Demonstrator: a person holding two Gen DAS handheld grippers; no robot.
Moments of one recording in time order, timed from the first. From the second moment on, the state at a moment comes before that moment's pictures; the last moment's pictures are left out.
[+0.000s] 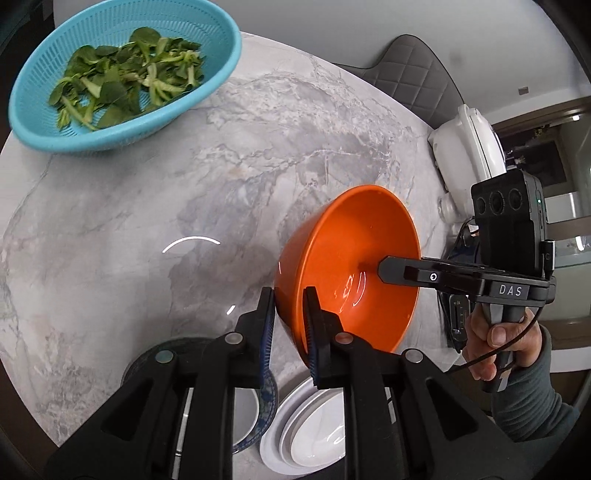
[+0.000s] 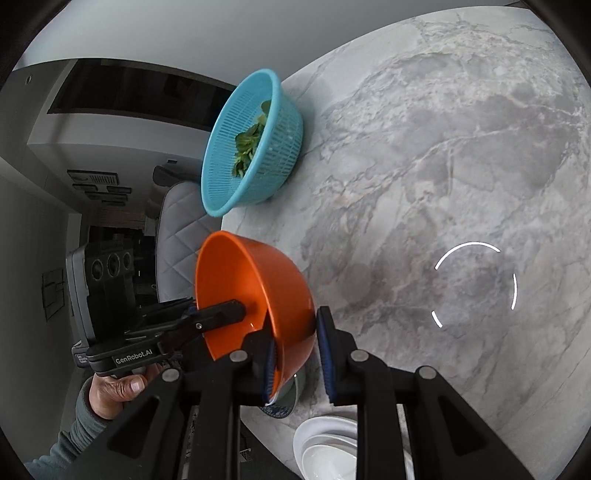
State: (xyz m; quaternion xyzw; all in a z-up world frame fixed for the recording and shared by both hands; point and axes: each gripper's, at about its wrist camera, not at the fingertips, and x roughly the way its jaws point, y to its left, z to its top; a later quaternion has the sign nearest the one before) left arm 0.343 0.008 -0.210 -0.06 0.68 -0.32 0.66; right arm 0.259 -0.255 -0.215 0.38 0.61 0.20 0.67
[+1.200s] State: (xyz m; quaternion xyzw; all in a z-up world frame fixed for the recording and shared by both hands) left arm 0.248 0.150 -0.267 -0.13 0.71 -0.27 0.63; right arm 0.211 -0.104 -0.244 0.30 0.68 0.21 0.63
